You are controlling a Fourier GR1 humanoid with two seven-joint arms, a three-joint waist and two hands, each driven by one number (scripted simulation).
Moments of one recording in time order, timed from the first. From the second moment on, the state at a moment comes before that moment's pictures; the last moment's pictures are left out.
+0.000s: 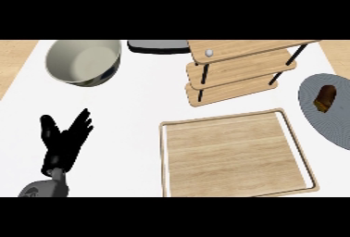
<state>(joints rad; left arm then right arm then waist) -0.07 0.16 0.09 -1.33 0.10 -0.02 0.29 -1.16 -0.42 -0.14 -1.19 0.51 0.42 0.38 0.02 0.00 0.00</state>
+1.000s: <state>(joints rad) -0.06 0.17 0.10 -1.36 0.10 -0.04 0.31 -1.26 -0.40 -0.13 -0.81 0.62 0.23 0.08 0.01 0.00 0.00</state>
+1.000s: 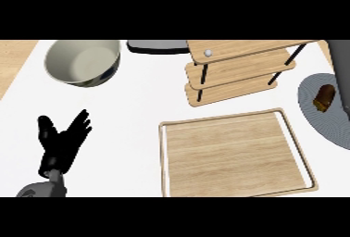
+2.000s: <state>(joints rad) -0.05 0.16 0.11 -1.36 0.09 -0.03 0.30 -1.36 -0.39 -0.46 -0.74 0.31 0.13 0.25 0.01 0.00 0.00</state>
